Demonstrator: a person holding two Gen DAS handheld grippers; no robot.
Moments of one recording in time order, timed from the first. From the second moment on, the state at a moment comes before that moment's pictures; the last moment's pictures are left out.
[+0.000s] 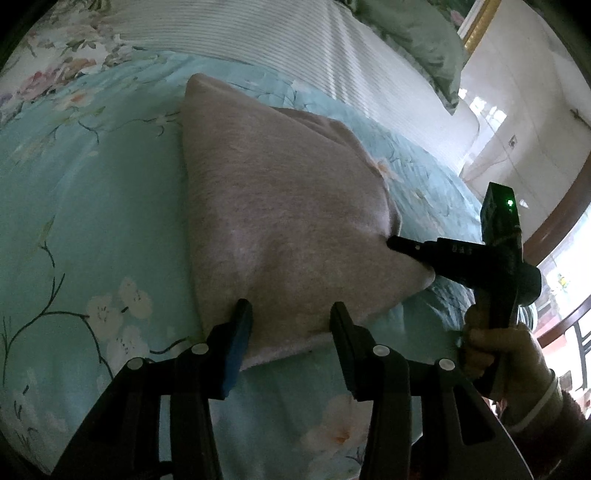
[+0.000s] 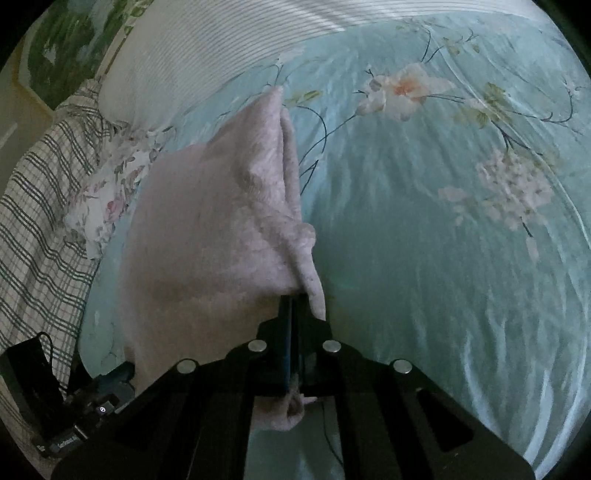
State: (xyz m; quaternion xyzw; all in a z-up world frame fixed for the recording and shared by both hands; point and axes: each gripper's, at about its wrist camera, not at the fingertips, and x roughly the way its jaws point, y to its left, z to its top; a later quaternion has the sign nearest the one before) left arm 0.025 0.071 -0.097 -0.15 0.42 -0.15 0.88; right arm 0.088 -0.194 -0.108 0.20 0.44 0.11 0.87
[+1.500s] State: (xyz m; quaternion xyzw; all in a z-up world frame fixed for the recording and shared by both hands) left arm -0.131 0.066 -0.046 -0.05 0.36 0.02 0.93; right arm -0.100 -0.169 -0.036 0.05 0.33 0.04 0.94
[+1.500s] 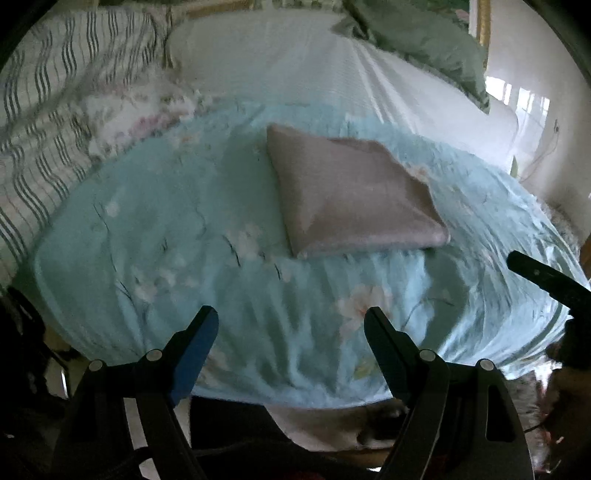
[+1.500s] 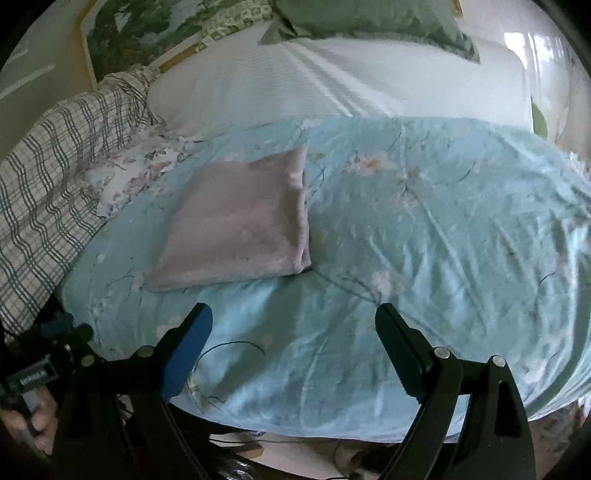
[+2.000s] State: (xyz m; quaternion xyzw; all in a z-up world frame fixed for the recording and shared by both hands) left arm -0.090 0.087 -0.047 -0.02 0.41 0.03 0.91; right arm -0.071 -0.145 -0.036 0.01 0.38 0.09 0.92
